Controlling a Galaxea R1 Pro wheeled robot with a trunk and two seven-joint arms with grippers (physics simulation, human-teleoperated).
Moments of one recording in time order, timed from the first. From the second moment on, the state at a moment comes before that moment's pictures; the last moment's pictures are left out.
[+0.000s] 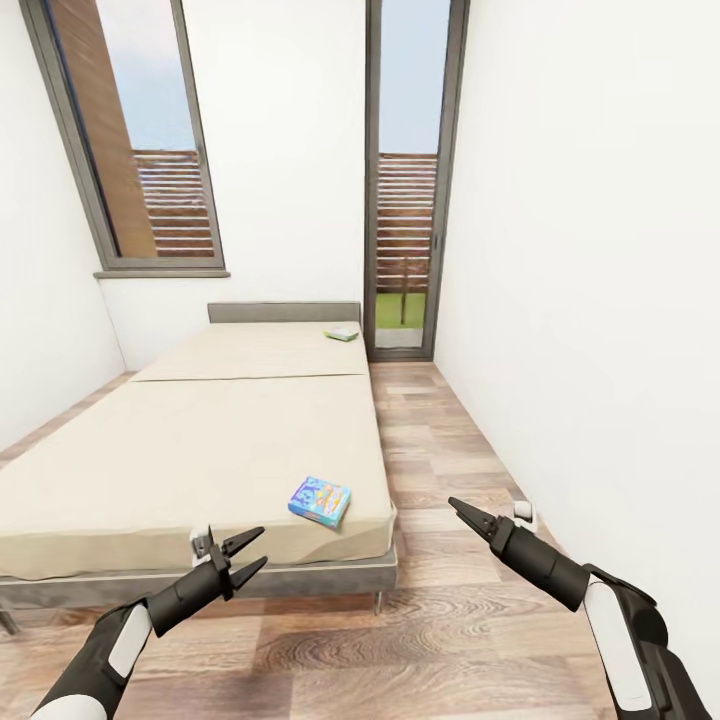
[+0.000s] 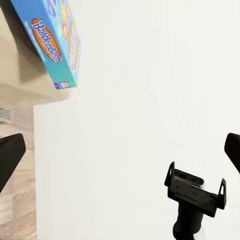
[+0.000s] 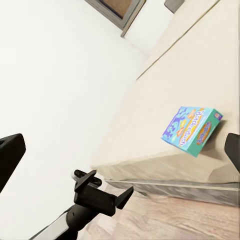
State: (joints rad) left arm -0.50 0.09 0.45 -0.61 0.37 0.83 -1.14; right arm -0.27 -0.02 -0.31 -1.40 -0.56 0.85 0.87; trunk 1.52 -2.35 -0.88
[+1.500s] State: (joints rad) left arm -0.50 0.07 0.45 -0.61 0.37 0.82 -1.12; right arm -0.27 -0.02 -0.27 -1.40 -0.55 0.84 0.87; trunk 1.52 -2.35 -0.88
